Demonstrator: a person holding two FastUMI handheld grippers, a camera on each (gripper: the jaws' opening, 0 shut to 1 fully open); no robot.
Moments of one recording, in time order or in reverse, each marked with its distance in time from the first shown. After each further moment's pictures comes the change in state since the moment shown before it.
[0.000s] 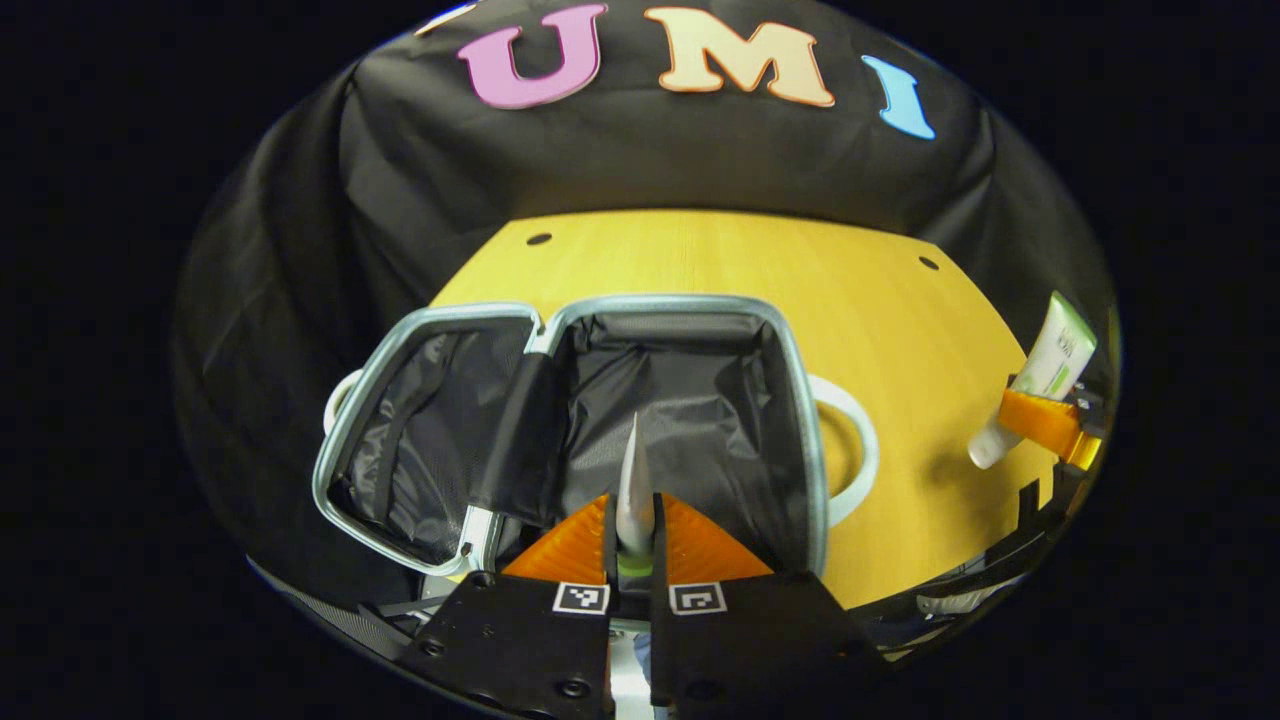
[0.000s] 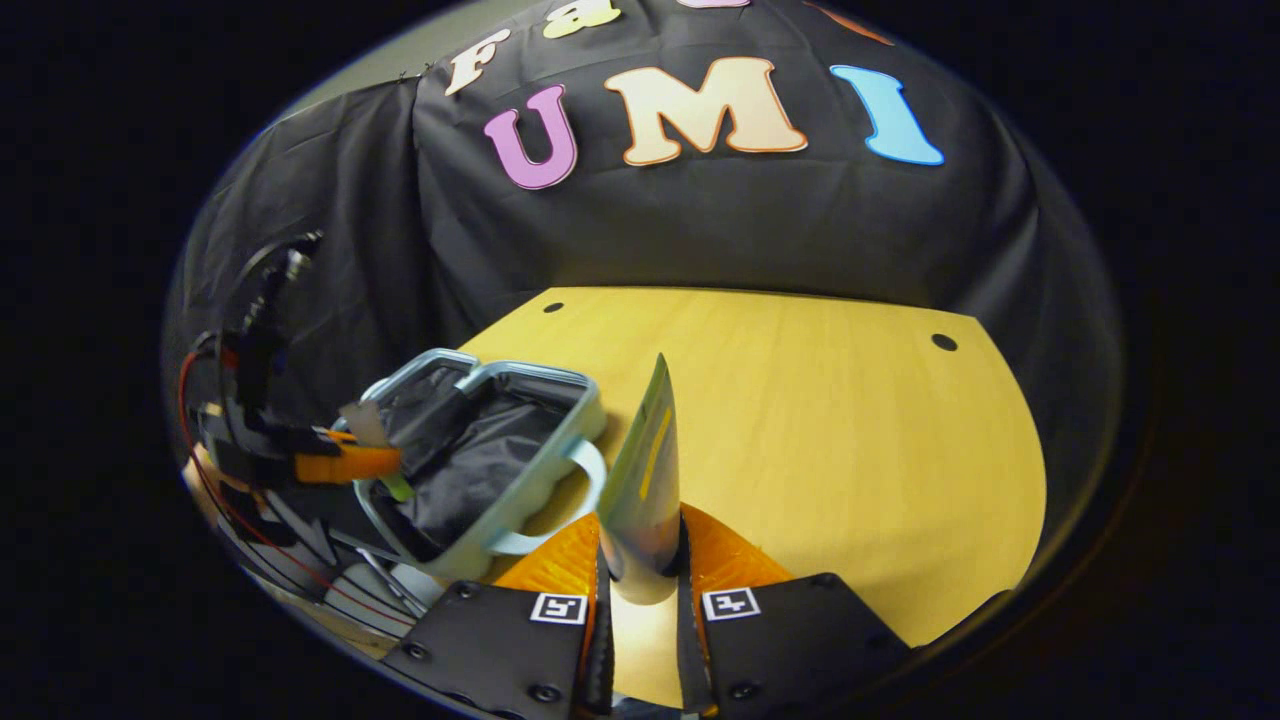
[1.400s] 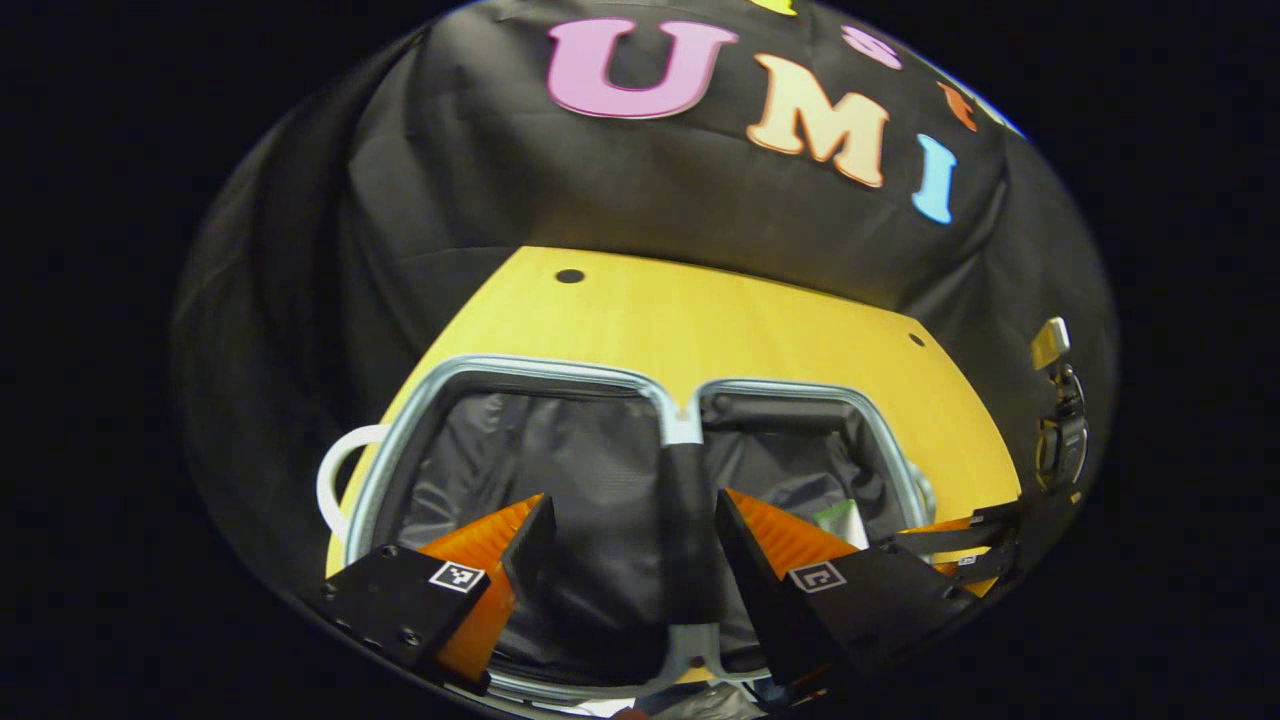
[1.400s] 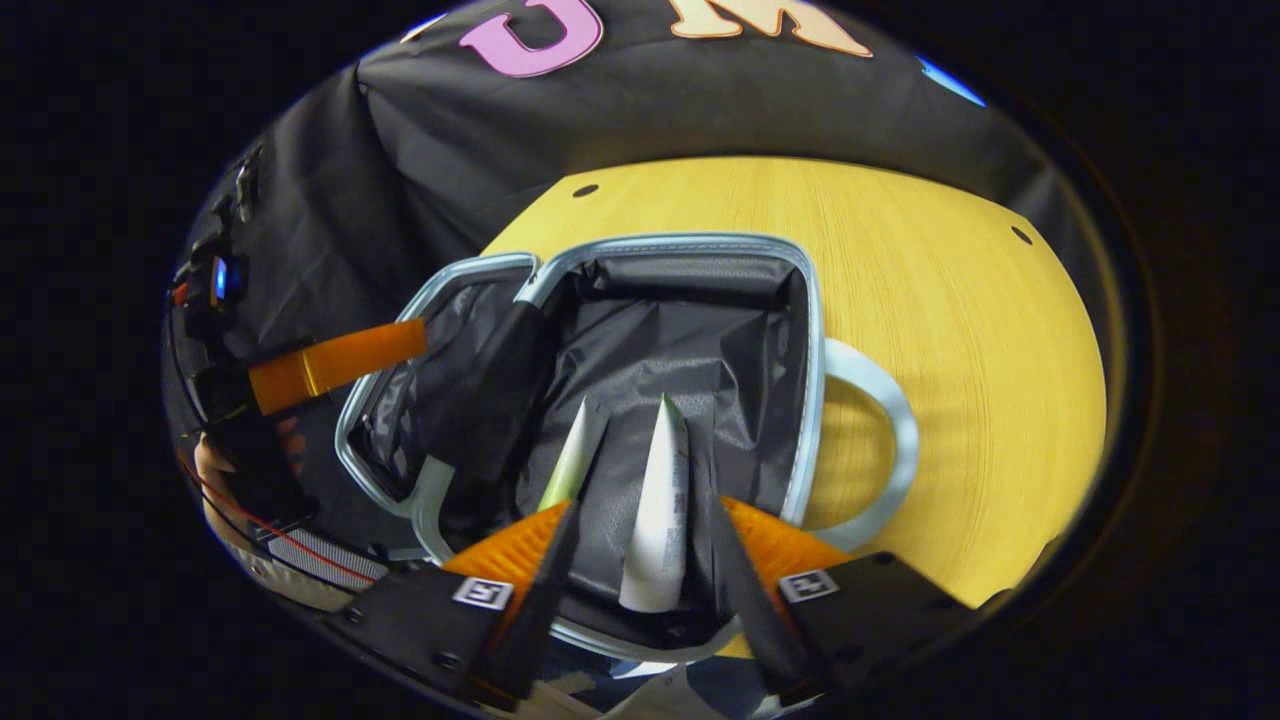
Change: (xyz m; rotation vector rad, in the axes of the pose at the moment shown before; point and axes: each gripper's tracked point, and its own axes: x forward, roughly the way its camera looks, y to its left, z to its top) left arm 0.030 0.169 0.063 -0.124 -0.191 -0.153; right arm 0.113 0.170 -0.066 0.161 0.303 -0.061
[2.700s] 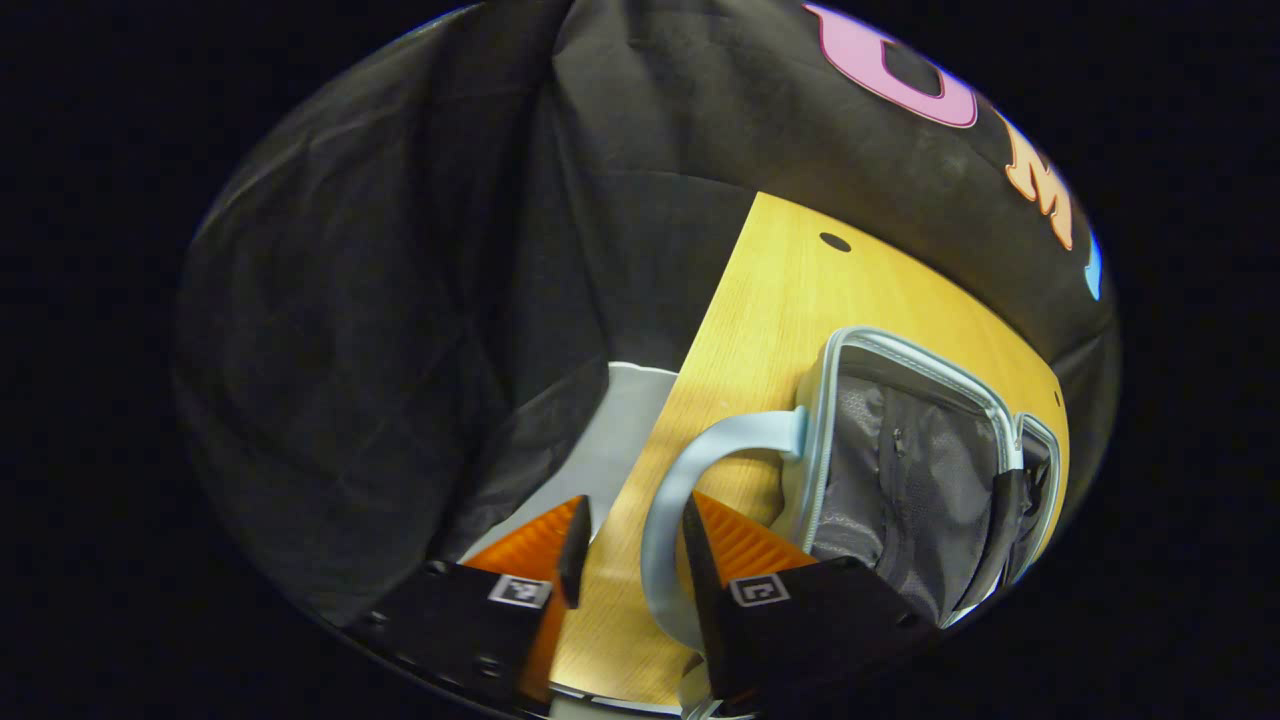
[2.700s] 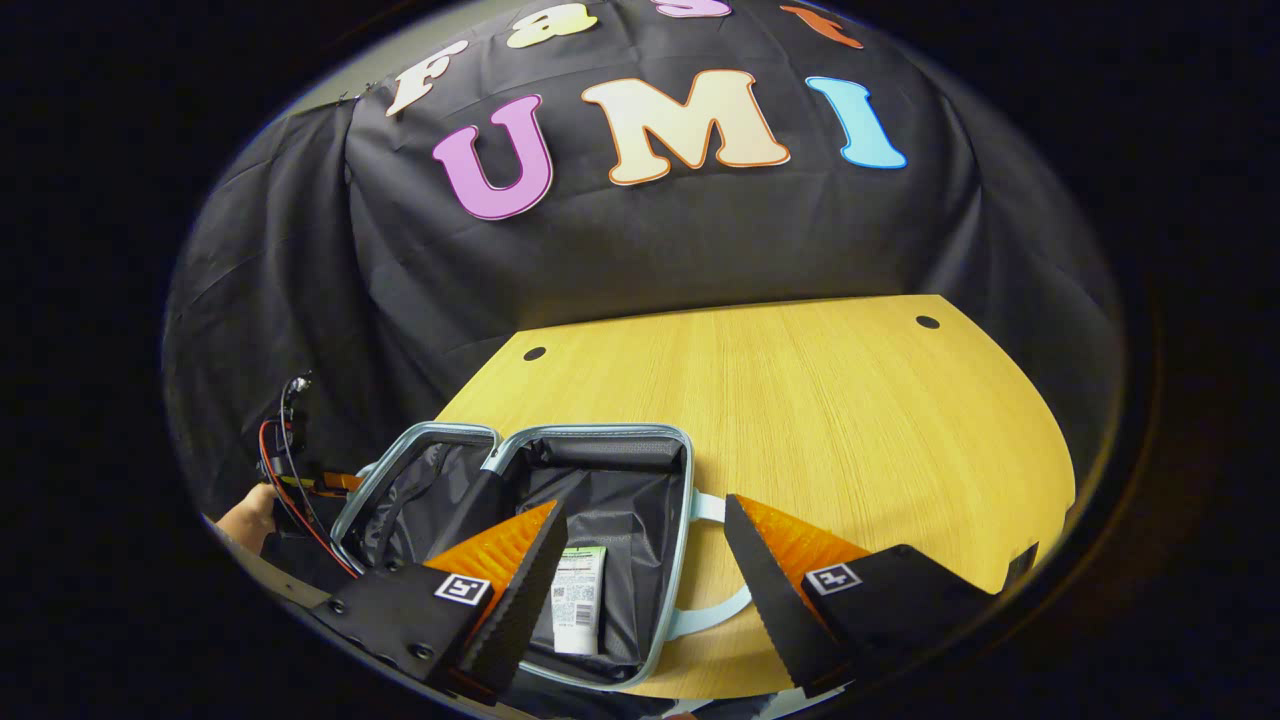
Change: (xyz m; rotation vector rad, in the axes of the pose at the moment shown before) left arm 0.040 0.236 -0.034 -0.221 0.176 0.267; right arm -0.086 -0.053 0.088 0.061 -0.424 -0.142
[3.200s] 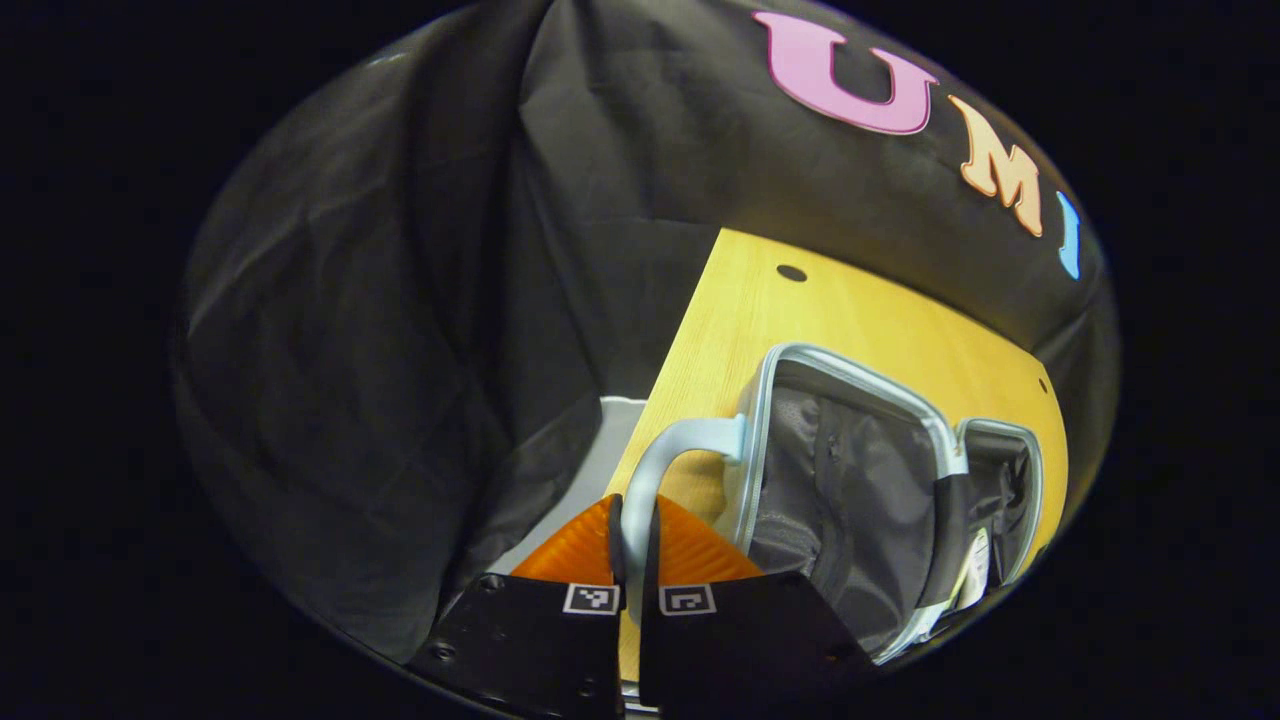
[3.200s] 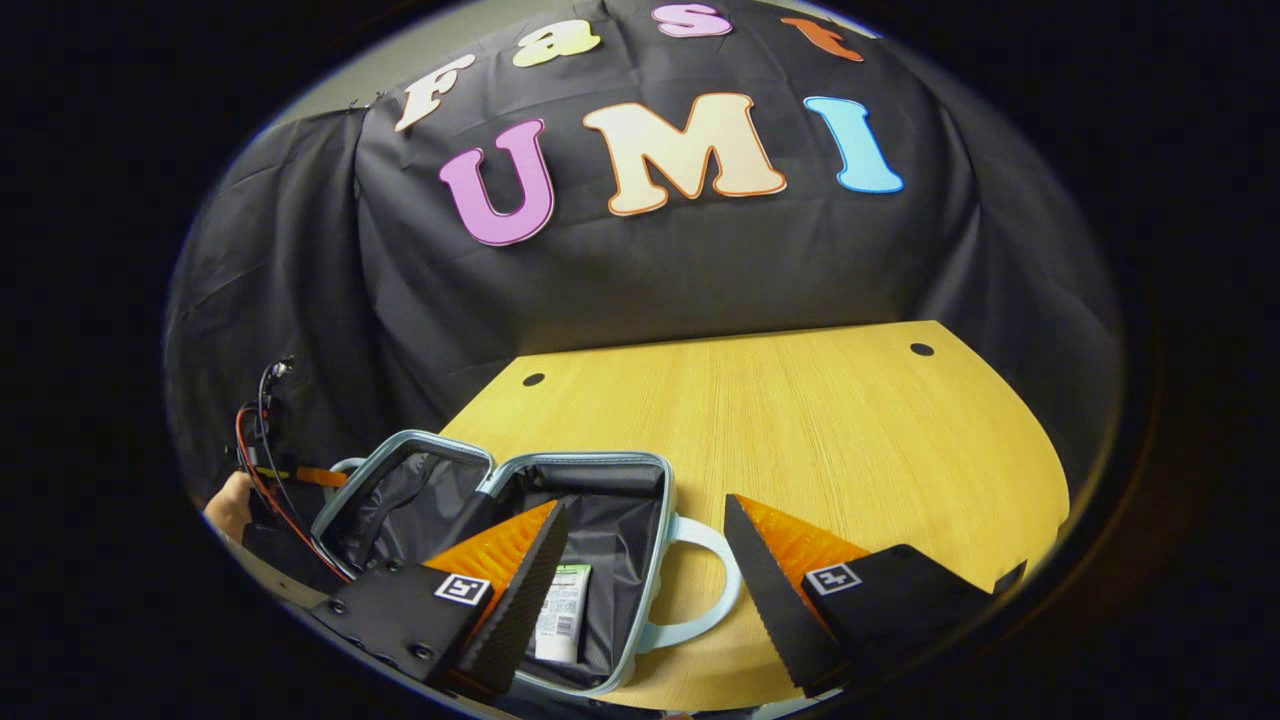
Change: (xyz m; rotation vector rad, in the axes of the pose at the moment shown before) left arm -0.085 -0.030 0.050 0.098 -0.160 -0.014; right arm -0.010 -0.018 0.031 -0.024 -0.102 0.022
